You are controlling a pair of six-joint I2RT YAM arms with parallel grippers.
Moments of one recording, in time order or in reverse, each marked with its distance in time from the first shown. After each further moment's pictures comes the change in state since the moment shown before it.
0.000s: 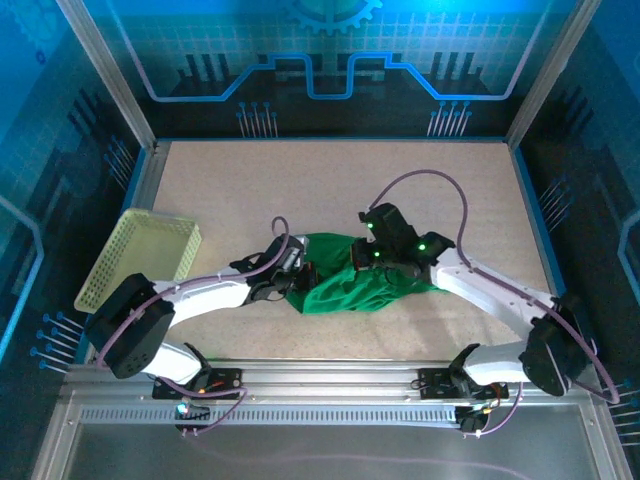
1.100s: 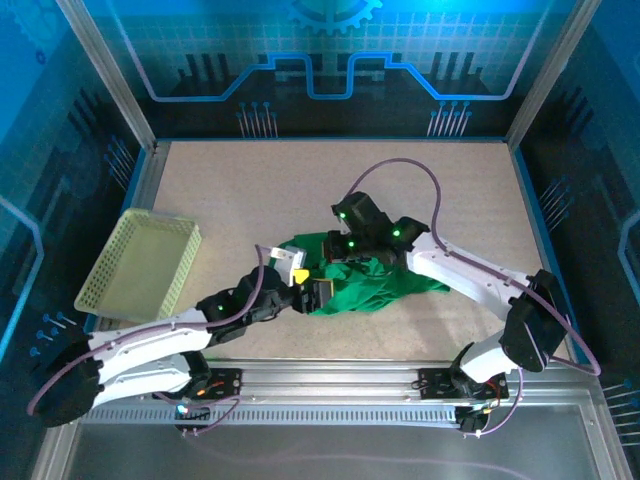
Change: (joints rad) left arm -0.224 -0.405 -0.233 0.272 -0.159 0.129; right arm 0.098 0.183 0.218 -0.042 -0.111 0.158
